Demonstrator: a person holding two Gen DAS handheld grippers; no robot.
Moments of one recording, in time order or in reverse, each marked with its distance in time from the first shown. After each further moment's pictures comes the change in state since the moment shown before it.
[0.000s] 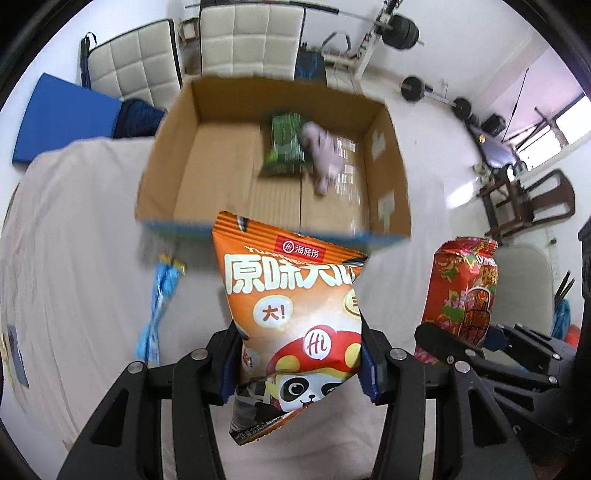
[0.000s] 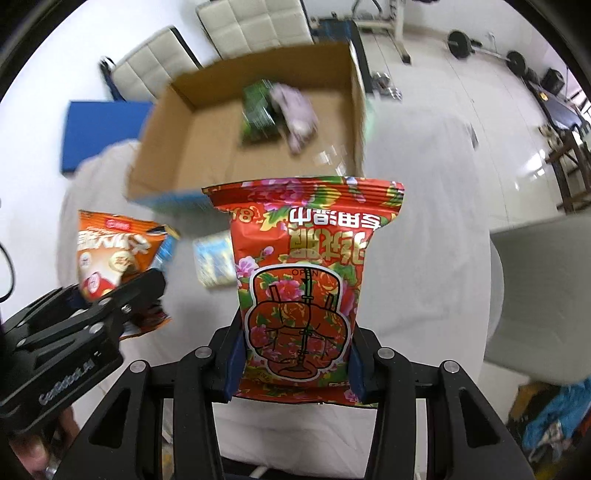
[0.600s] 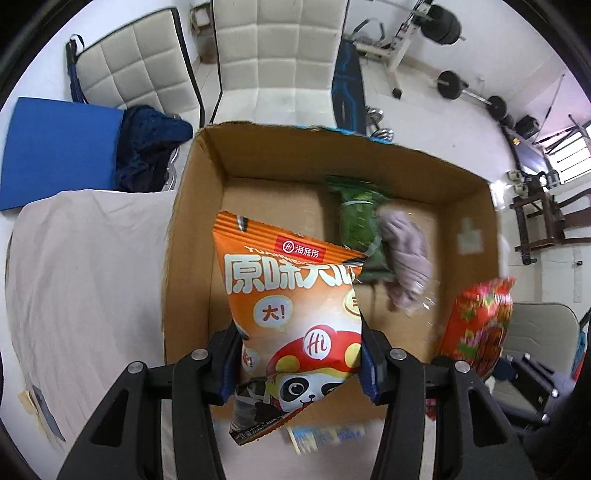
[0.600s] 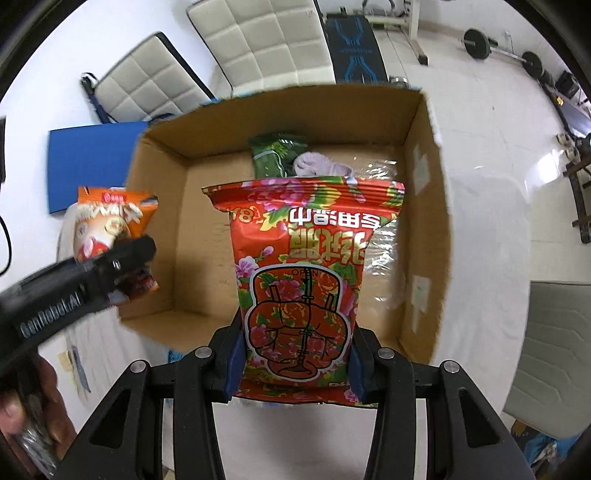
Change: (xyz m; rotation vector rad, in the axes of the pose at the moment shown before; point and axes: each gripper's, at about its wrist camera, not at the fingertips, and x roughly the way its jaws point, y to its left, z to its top) left arm 0.105 0.066 0.171 -0.009 0.105 0.089; right arm 0.109 0.021 0.143 0.033 0.097 -0.001
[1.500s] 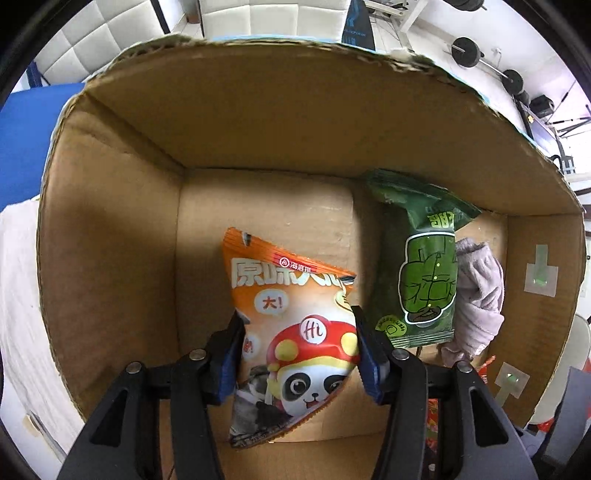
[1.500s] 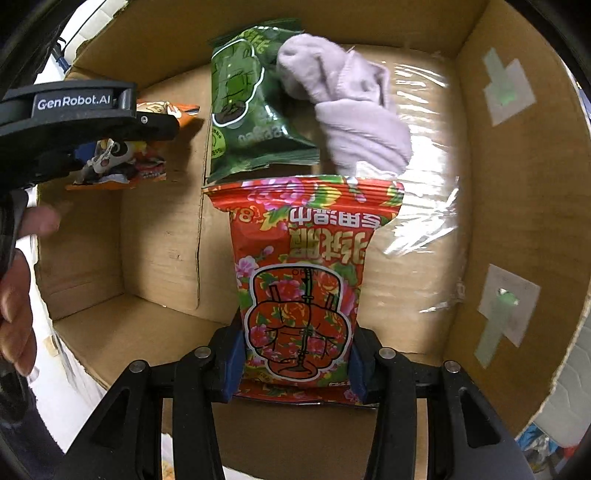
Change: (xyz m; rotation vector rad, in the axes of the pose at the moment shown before) left arm 0.109 0.013 0.056 -0.004 0.176 -0.004; right arm 0.125 0.001 0.014 0.008 0.187 0.011
